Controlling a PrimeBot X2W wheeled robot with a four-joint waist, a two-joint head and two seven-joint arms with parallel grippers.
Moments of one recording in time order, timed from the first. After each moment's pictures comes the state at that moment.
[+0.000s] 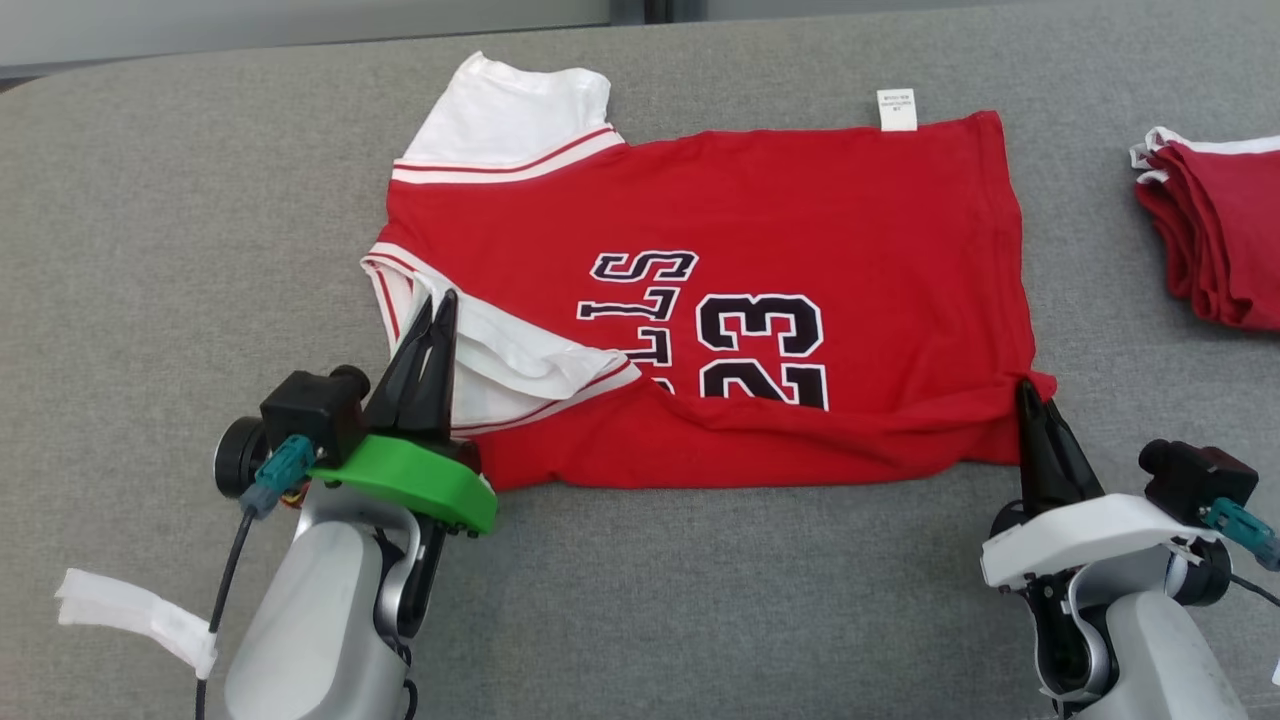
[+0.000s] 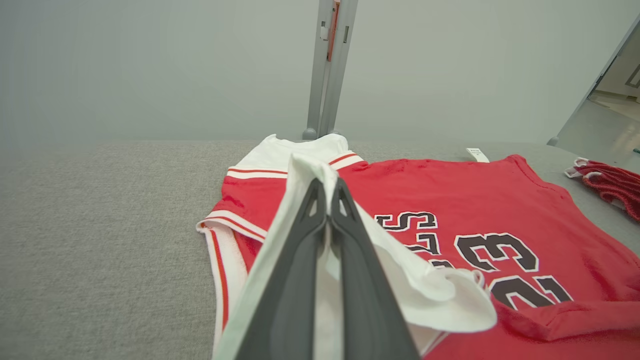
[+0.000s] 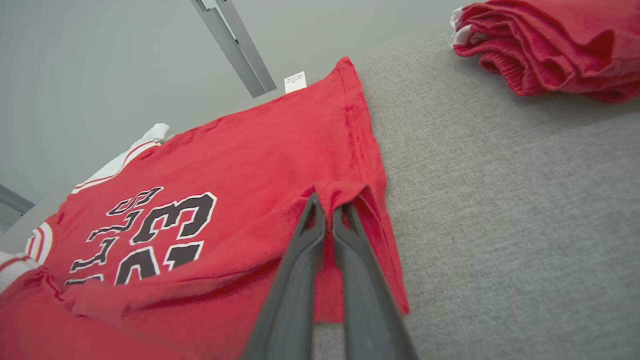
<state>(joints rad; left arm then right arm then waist) -0.38 0.08 -0.26 0.35 -0.32 -0.10 -0.22 -0.15 -0.05 -0.05 0.28 0.40 0.13 -0.17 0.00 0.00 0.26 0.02</state>
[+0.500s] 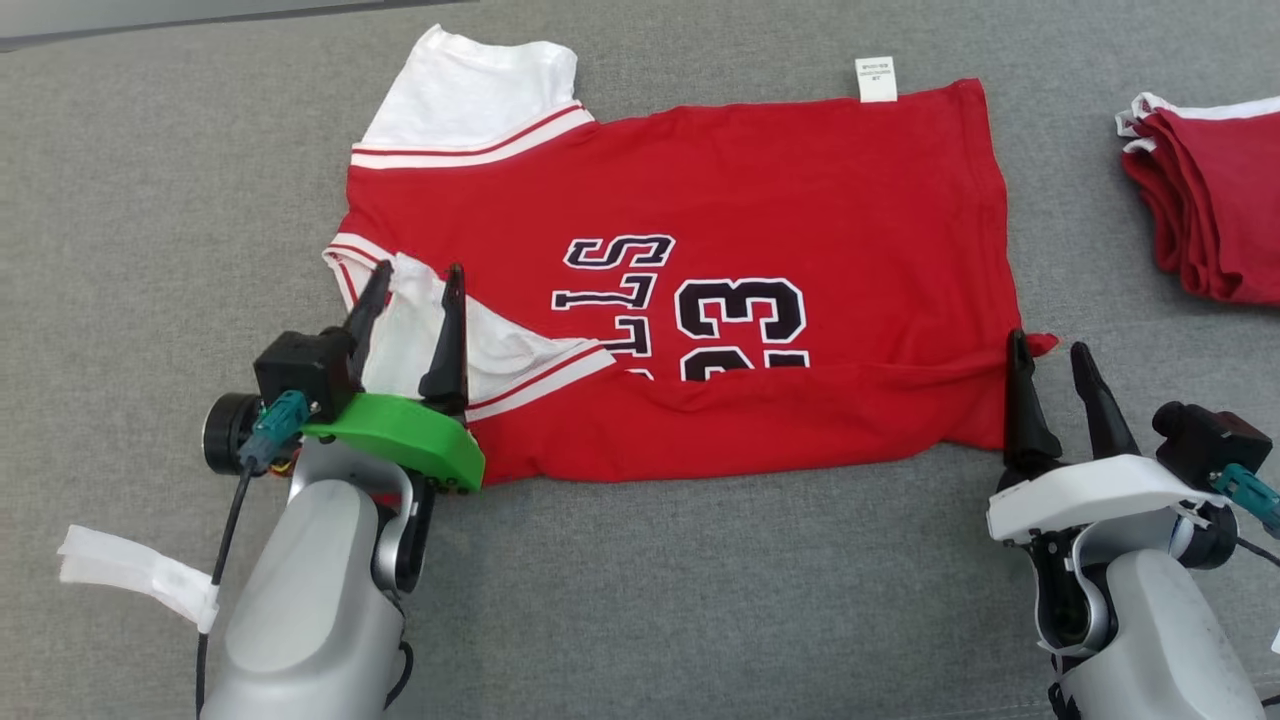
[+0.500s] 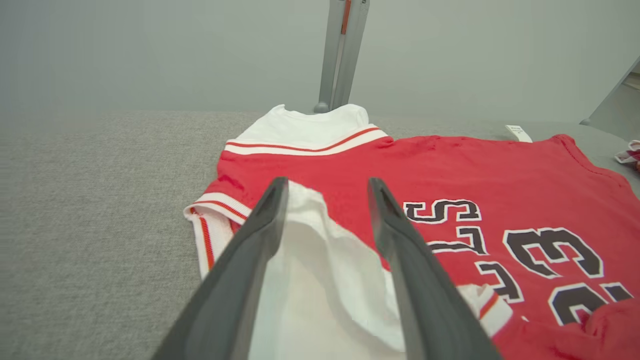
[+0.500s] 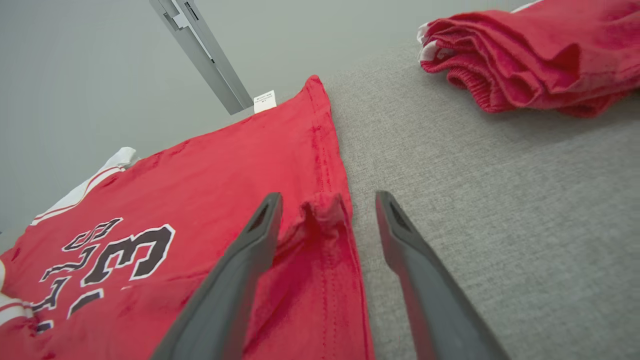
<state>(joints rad) -0.50 0.06 -0.24 0.55 -0.31 -0.06 -0.26 -0.26 -0.05 -0.07 0.38 0.41 0.13 -0.24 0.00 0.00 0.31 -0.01</state>
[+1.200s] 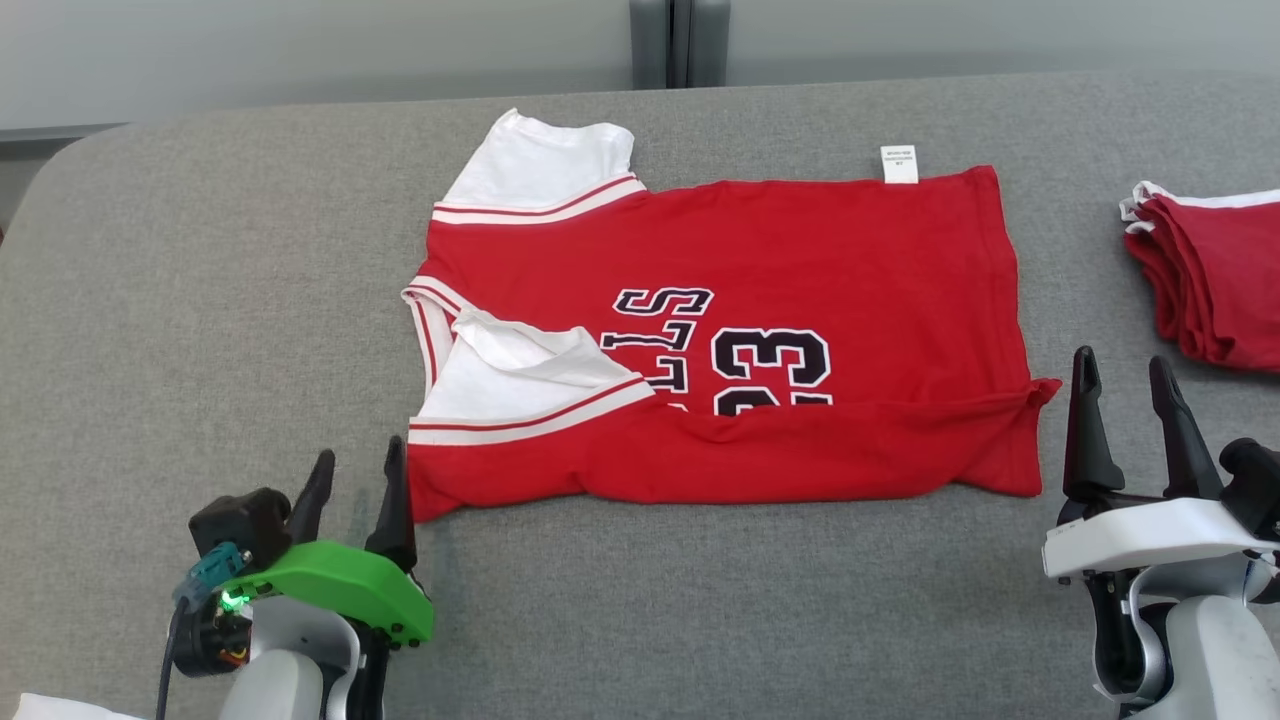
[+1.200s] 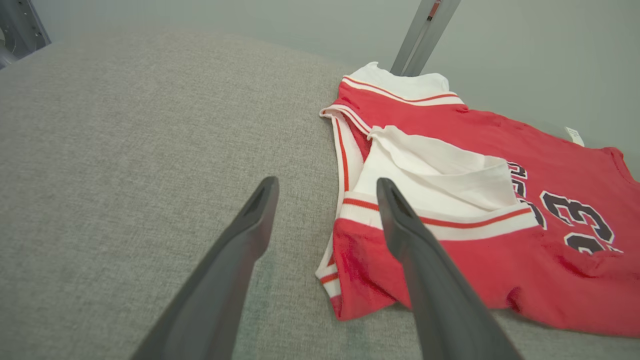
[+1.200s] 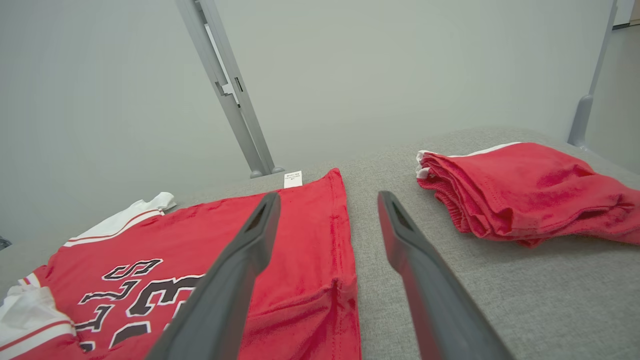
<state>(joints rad) -0.20 0.08 -0.11 0.37 -0.43 -0.03 -0.10 -0.13 -0.05 -0.16 0.17 0.26 0.13 -0.23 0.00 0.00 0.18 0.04</state>
